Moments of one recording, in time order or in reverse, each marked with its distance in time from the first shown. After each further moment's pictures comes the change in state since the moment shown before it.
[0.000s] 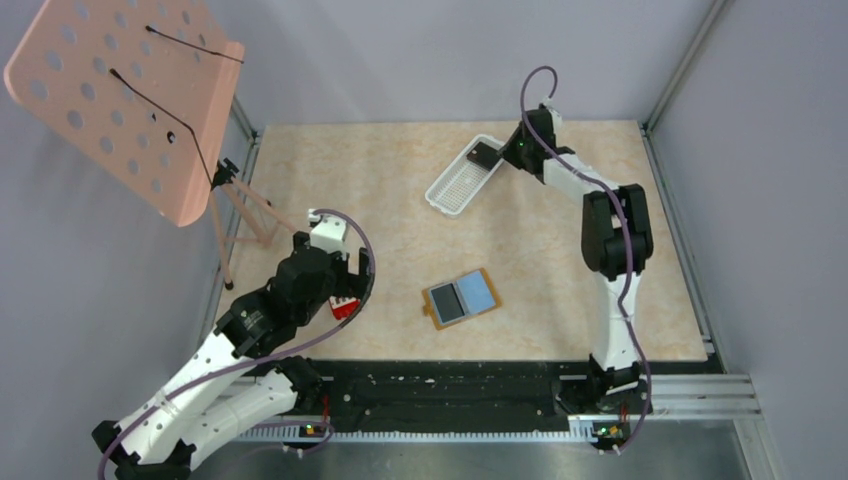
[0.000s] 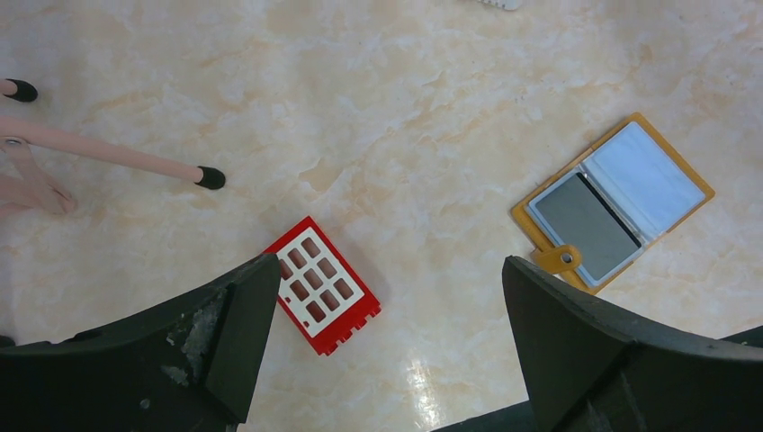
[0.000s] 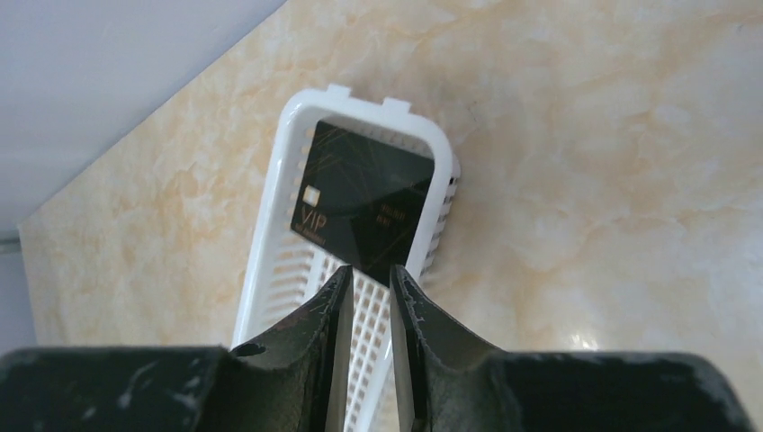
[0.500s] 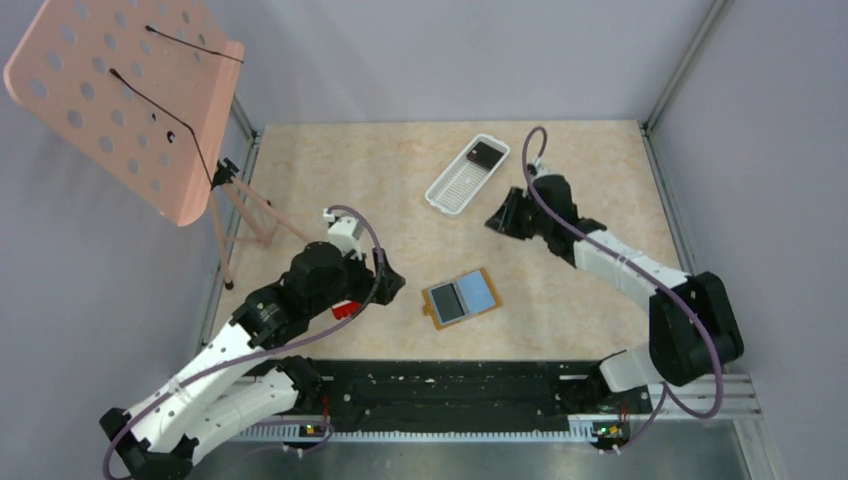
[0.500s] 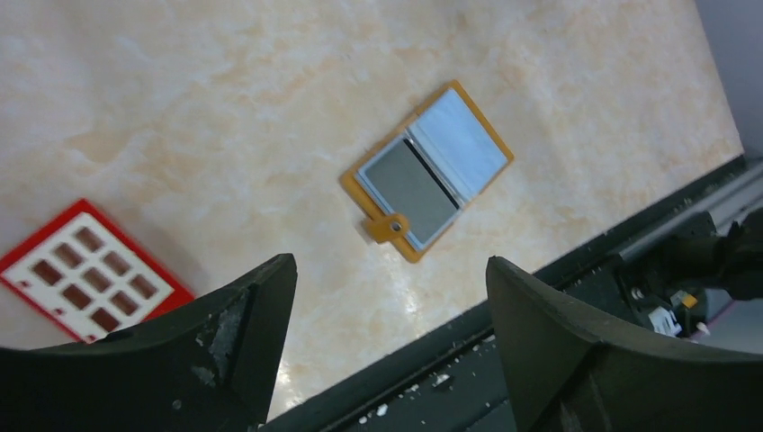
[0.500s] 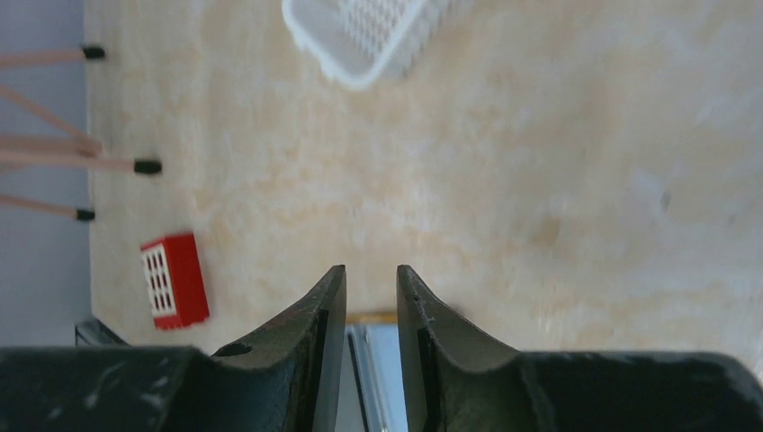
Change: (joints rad) left arm 0.003 0.025 -0.029 0.082 0.276 -0.250; right arm 0.128 -0.766 -0.777 0.040 -0.225 -0.146
